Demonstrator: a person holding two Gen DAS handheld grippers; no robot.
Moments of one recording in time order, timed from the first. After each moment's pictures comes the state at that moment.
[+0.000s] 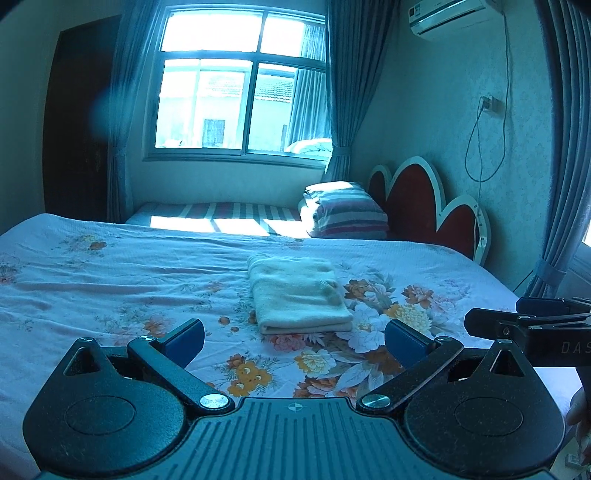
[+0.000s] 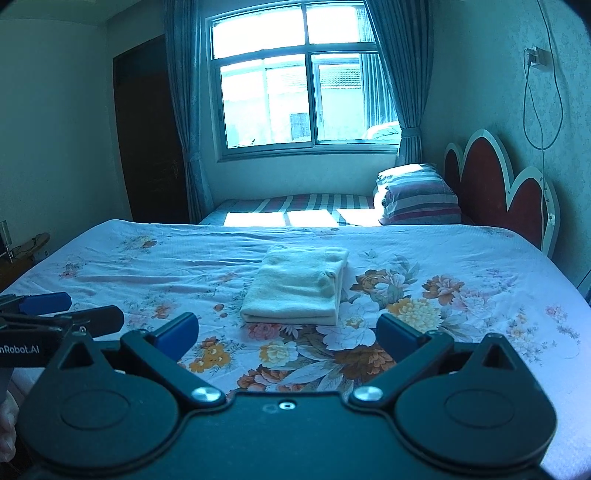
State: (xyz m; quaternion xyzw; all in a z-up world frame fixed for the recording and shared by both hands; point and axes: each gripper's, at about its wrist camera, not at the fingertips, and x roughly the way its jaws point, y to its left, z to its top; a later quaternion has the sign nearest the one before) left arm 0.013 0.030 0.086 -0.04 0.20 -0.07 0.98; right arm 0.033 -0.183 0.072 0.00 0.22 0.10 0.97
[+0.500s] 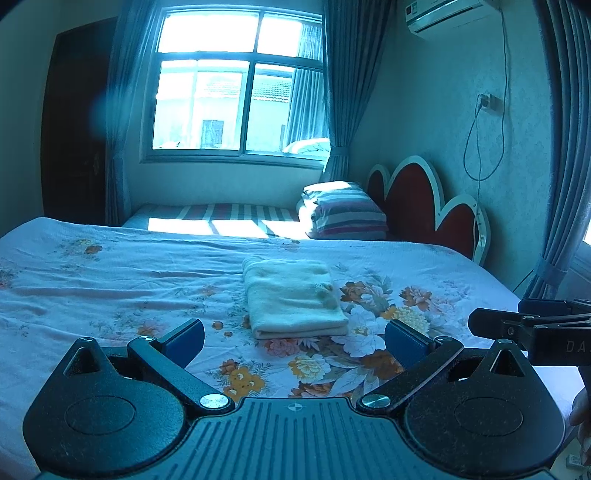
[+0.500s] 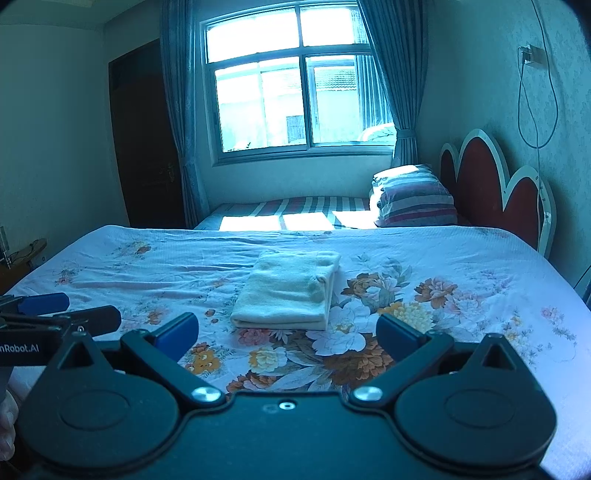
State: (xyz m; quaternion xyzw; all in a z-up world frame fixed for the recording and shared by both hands) left arm 0.018 0.017 0.089 -0.03 0.20 -0.07 0.98; right arm 0.036 -0.197 0.075 0.01 0.22 0.09 0.97
